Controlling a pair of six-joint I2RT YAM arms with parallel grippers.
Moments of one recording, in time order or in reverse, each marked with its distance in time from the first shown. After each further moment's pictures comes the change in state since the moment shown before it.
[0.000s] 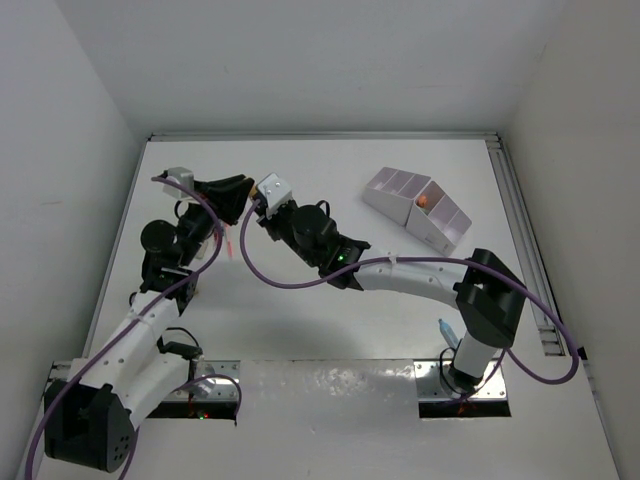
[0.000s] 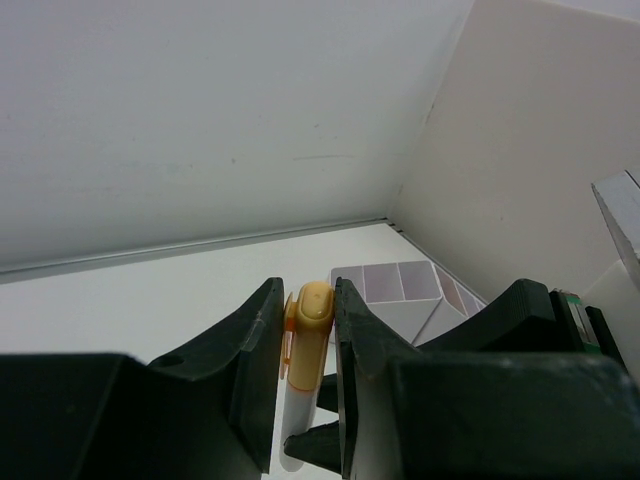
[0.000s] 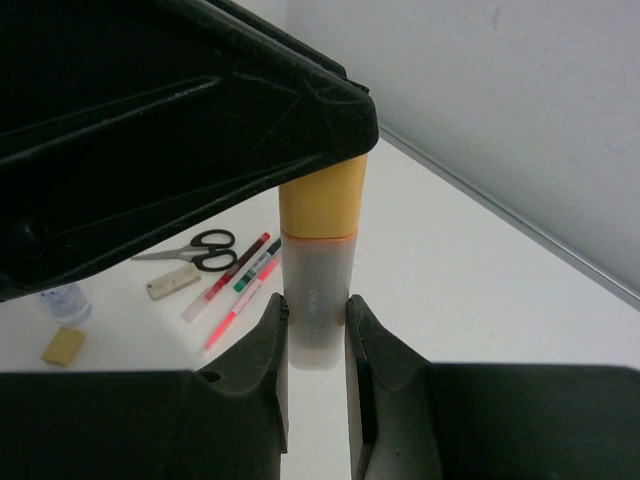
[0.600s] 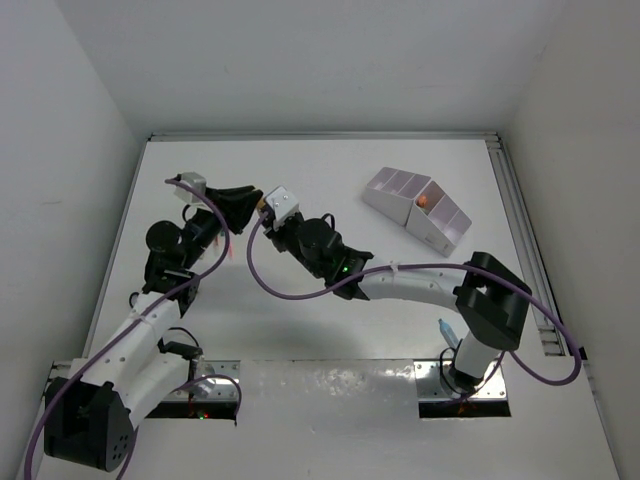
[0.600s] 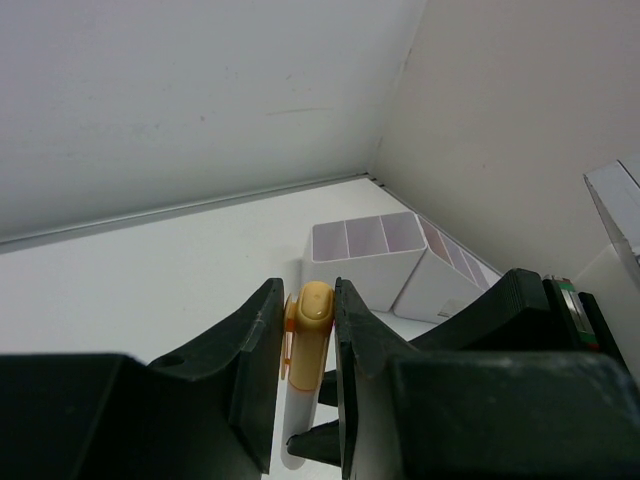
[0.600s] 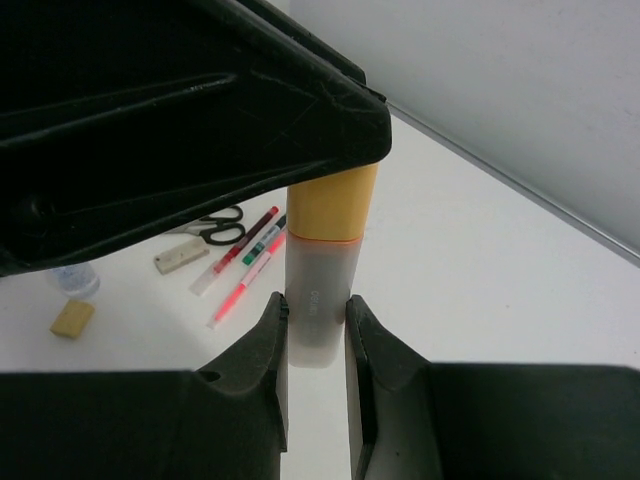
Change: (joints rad) left arm -0.013 0.001 -0.030 -0.022 0.089 0.036; right arm 0.016 -0.025 -0.123 0.079 0.016 0.034
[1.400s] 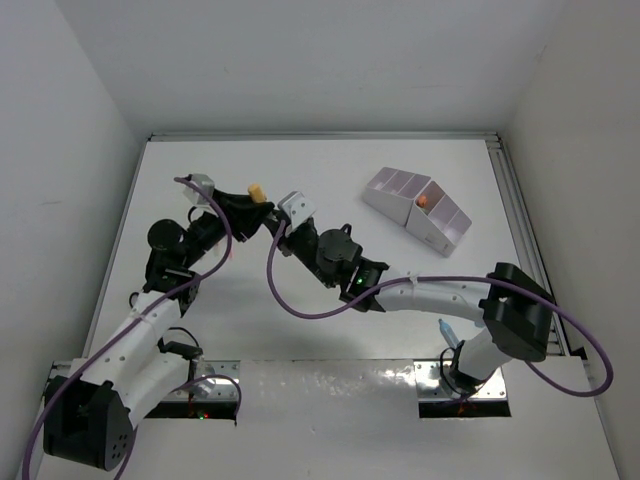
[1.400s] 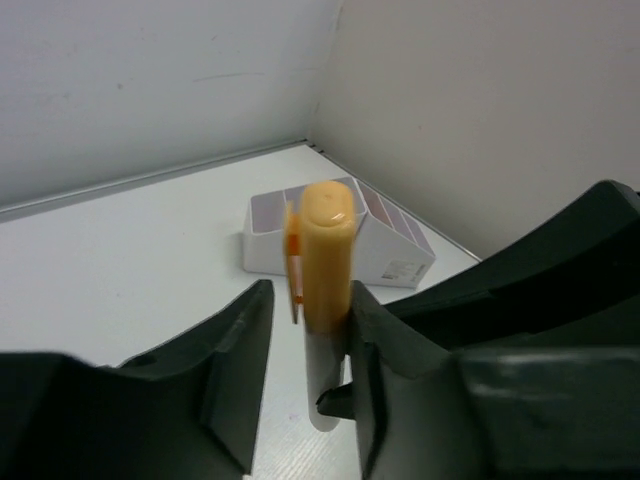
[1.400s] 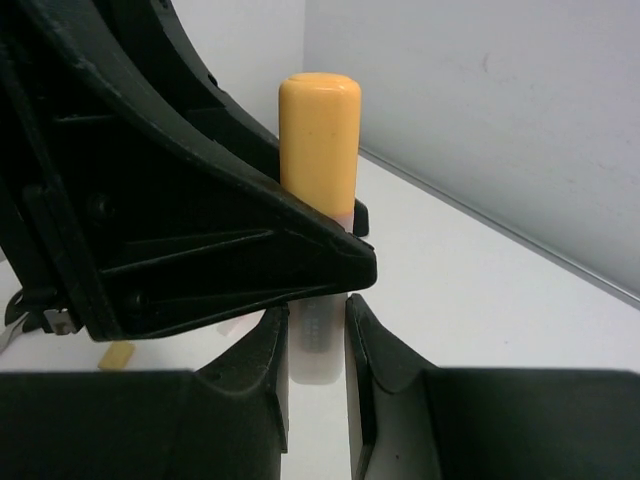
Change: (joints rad) left arm -0.006 -0.023 0.010 -0.019 0.141 -0.036; right arm 0.047 -0.126 -0.098 0.117 0.031 -0.012
